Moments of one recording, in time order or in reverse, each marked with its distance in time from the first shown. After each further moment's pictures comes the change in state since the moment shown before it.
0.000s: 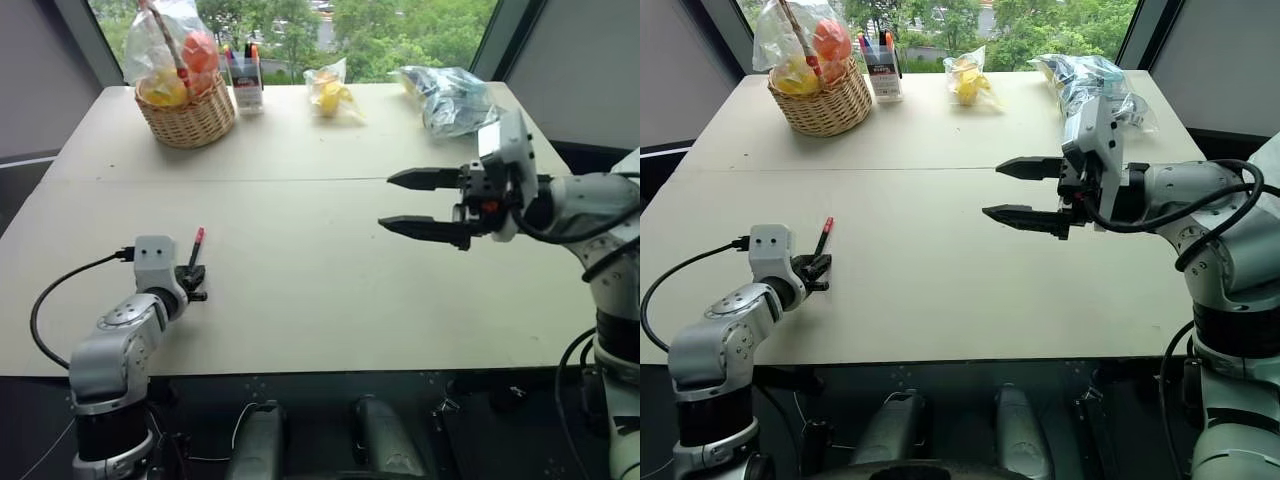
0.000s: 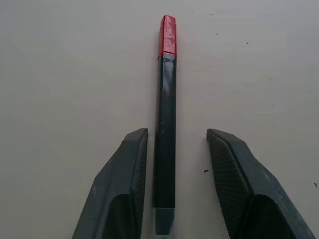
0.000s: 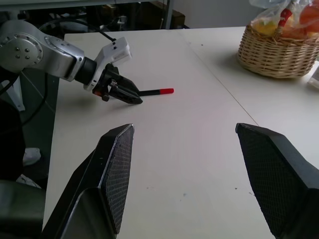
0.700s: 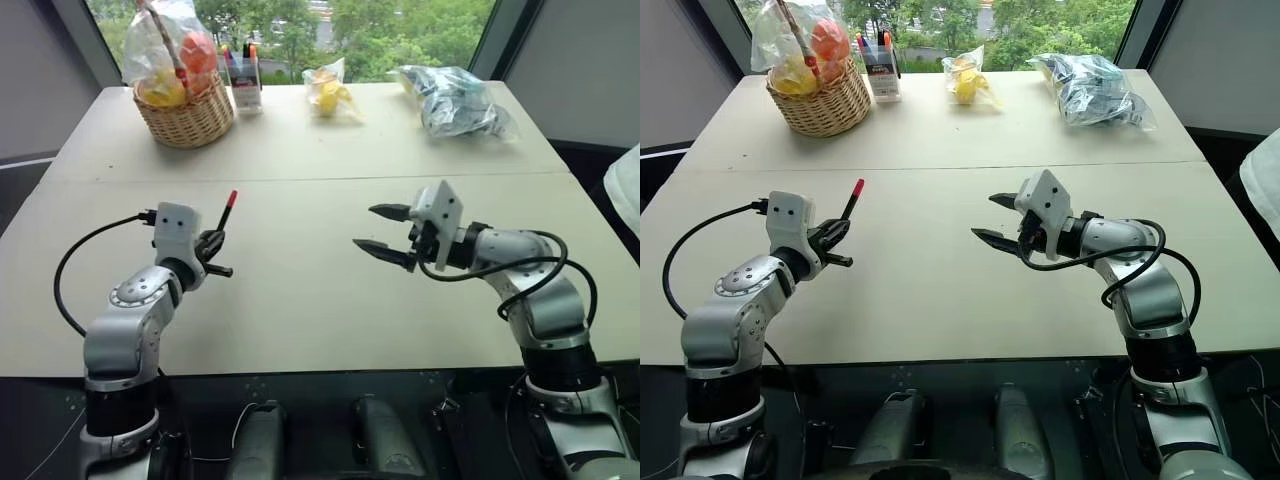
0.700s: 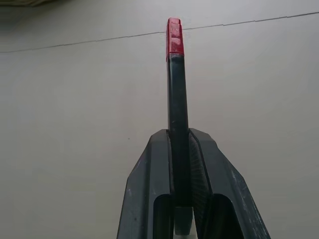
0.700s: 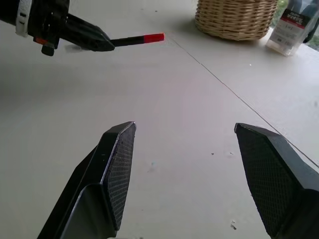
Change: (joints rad) left arm -0.101 0.008 -0.056 -0.013 0.031 -0.073 -0.072; right arm 0.159 0.262 0.072 0.074 -0.320 -0.207 -0.168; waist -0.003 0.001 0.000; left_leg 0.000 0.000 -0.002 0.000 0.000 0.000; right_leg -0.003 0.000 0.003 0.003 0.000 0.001
